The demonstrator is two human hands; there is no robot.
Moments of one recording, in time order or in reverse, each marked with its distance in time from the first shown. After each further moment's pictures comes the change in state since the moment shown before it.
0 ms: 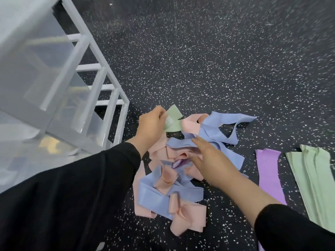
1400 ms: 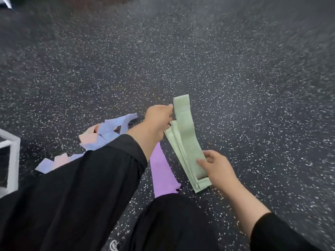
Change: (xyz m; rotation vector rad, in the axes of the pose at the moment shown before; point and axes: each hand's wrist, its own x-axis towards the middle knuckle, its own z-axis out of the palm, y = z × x) left_hand -0.145 0.365 0.123 -0.809 -0.554 -0.216; right_hand -0.278 0.191 -0.095 0.685 0.534 0.646
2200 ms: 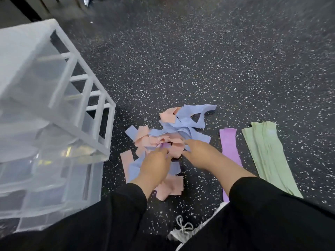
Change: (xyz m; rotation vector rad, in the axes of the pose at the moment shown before) left_hand -0.077 -0.173 -0.254 1.068 0.306 0.055; right_hand -0.013 -0.138 0.230 -0.869 -0.558 -0.499
